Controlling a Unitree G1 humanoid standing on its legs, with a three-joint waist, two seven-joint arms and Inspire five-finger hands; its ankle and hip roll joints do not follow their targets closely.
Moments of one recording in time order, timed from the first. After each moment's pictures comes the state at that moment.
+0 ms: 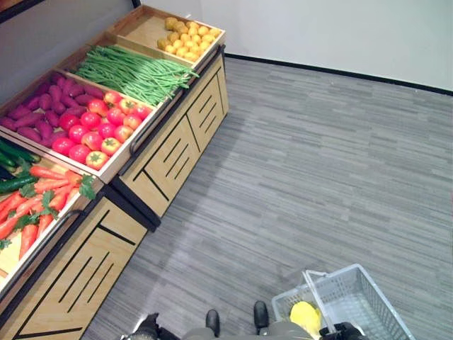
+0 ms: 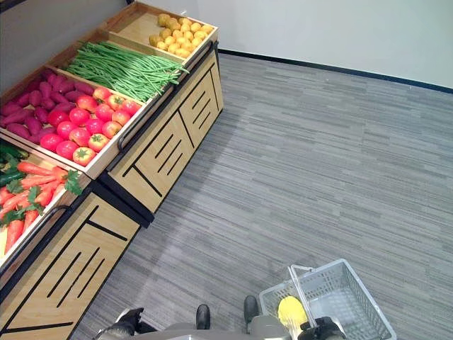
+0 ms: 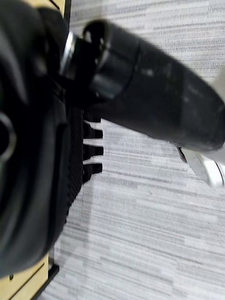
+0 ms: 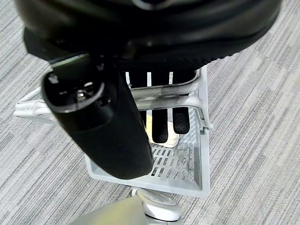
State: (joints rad) left arm -0.02 0.21 -0.20 1.30 0.06 0.08 0.16; right arm 0.02 -0.33 0.20 1.29 0.05 0.04 -0.09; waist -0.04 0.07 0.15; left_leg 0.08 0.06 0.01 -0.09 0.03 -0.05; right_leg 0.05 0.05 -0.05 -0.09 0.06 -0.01
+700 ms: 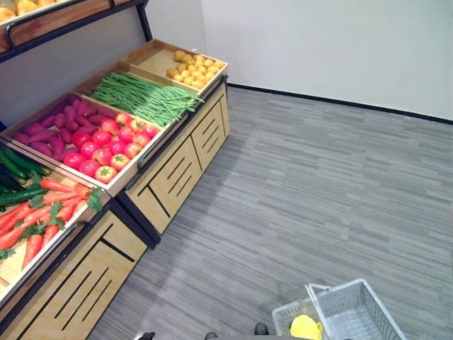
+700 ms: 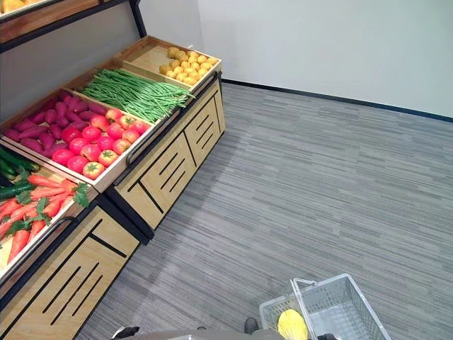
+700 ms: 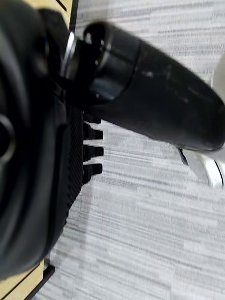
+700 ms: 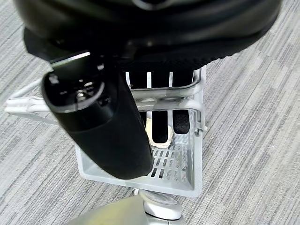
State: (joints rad) left arm 0.01 0.21 -0.20 1.32 0.06 0.08 0.16; right arm 0.06 -0.32 0.20 1.31 0.05 0.04 -0.09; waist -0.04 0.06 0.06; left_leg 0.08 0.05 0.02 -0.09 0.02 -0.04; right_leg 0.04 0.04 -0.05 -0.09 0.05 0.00
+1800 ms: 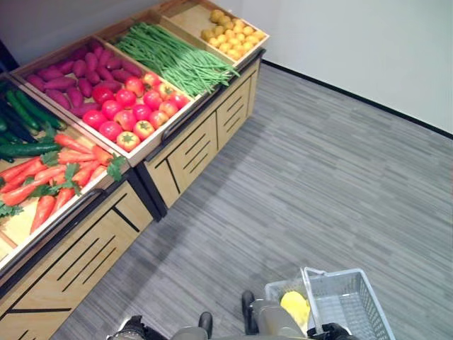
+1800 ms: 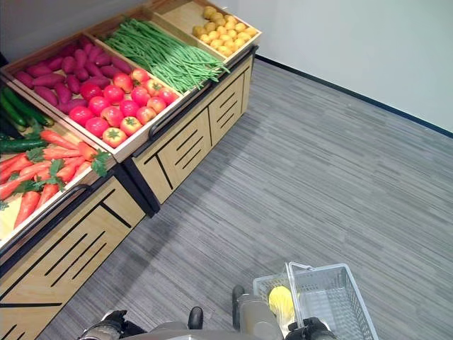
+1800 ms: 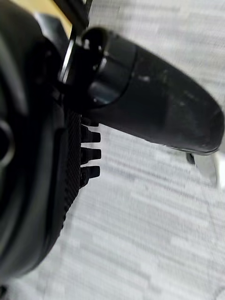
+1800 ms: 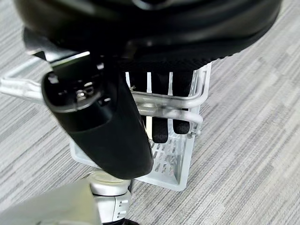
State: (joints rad) left arm -0.07 0.28 -0.16 1.35 0.03 0.08 0.15; right arm -0.02 -0.27 0.21 1.31 0.05 0.04 -0.06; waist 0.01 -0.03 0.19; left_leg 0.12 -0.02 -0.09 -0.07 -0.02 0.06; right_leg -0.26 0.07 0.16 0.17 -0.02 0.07
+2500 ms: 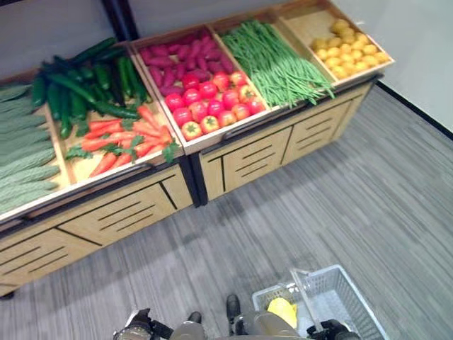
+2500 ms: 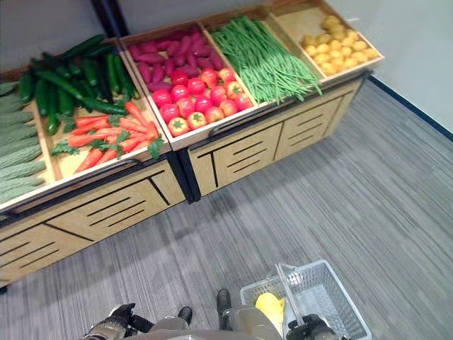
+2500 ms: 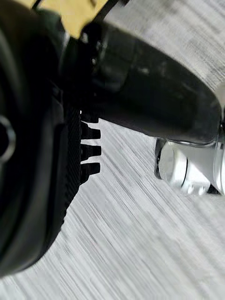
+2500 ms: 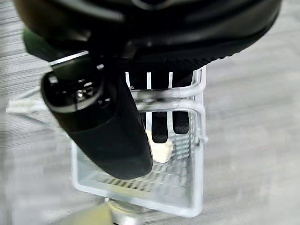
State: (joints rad) left arm -0.11 0.25 -0.18 1.35 -0.02 0.08 0.15; right arm -0.02 -0.30 0.30 1.32 0.05 0.03 -0.04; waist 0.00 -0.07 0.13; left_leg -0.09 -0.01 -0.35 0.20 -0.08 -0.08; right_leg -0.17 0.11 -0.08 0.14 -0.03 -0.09
